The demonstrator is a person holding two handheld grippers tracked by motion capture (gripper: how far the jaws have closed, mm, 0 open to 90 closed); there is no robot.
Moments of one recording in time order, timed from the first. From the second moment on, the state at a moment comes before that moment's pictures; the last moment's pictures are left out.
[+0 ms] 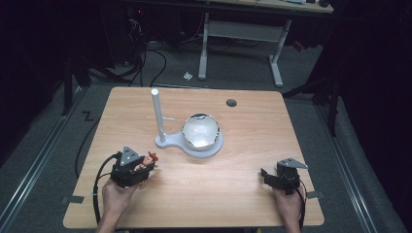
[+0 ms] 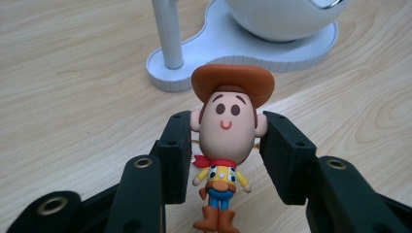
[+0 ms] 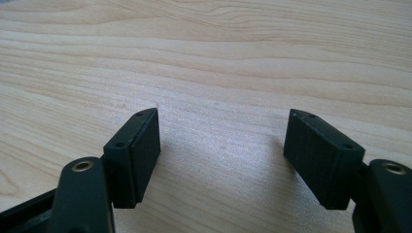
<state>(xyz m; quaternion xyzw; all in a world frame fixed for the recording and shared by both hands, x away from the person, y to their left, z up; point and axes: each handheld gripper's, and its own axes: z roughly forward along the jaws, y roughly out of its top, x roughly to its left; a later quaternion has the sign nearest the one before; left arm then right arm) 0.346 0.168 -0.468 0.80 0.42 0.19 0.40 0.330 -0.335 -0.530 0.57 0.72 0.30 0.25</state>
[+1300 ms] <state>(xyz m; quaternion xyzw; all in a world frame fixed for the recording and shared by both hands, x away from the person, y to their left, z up) 0.363 0.157 -0.377 0.79 0.35 0.12 0.49 0.330 -0.335 -0.530 0.57 0.72 0.30 0.25</state>
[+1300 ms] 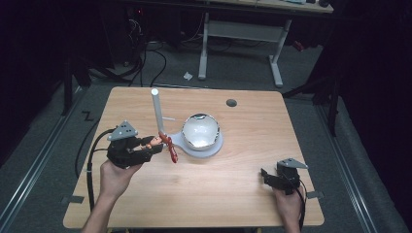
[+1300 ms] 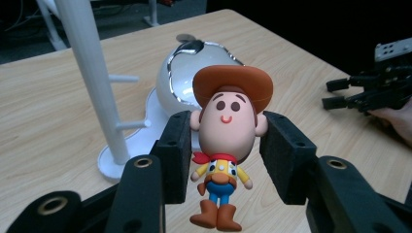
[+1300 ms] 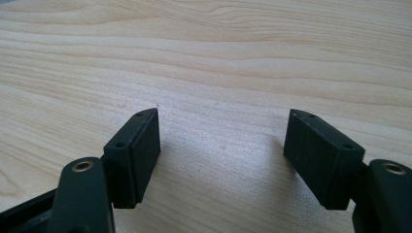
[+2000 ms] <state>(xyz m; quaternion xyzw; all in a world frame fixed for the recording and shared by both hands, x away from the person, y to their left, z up) 0.395 0.117 -0.343 0.80 0.31 0.11 0.50 0.330 -0.335 -0.530 0.57 0.72 0.30 0.25</state>
